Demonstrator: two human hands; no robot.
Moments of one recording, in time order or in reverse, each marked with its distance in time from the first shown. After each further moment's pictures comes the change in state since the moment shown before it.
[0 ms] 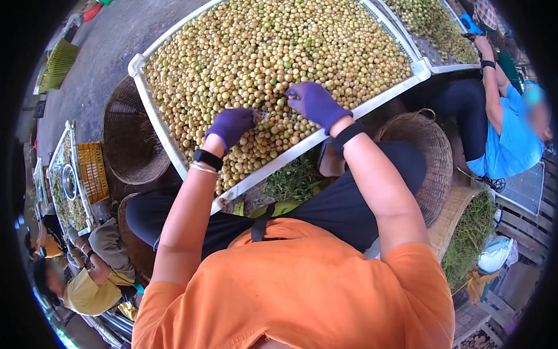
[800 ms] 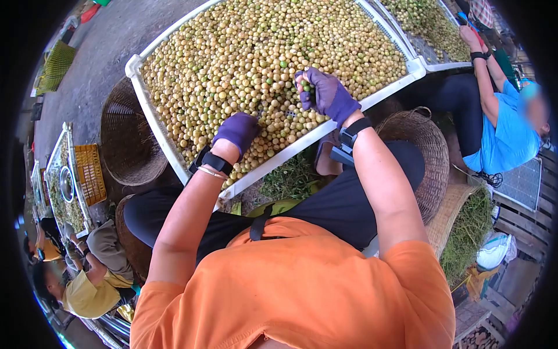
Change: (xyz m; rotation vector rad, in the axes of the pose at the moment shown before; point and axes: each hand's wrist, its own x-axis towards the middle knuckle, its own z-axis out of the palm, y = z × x) left_hand -0.005 0.015 0.029 0.294 0.025 0.024; right_hand -0.007 0.002 -0.029 1.483 0.015 0.607
